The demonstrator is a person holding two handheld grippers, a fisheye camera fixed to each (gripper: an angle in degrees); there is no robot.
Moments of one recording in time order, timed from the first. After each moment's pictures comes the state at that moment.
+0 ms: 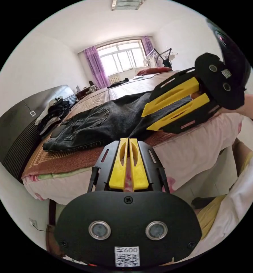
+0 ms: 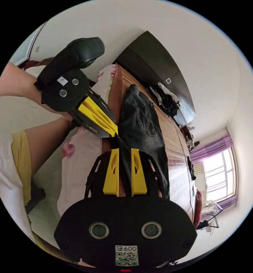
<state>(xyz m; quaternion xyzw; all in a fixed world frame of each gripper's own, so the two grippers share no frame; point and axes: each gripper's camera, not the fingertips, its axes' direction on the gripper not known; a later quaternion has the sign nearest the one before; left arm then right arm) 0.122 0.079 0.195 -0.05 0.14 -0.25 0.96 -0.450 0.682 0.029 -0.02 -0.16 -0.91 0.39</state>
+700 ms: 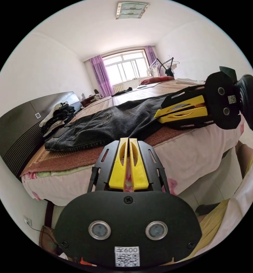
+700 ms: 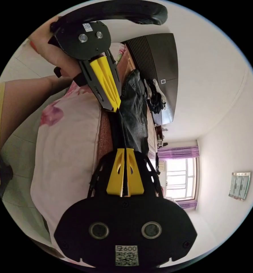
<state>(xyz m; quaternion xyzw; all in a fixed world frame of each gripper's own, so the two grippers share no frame) 0.128 0.128 0.212 -0.02 0.11 -0.27 0.96 -0.428 0.751 0.071 0.07 -0.02 -0.94 0.34</state>
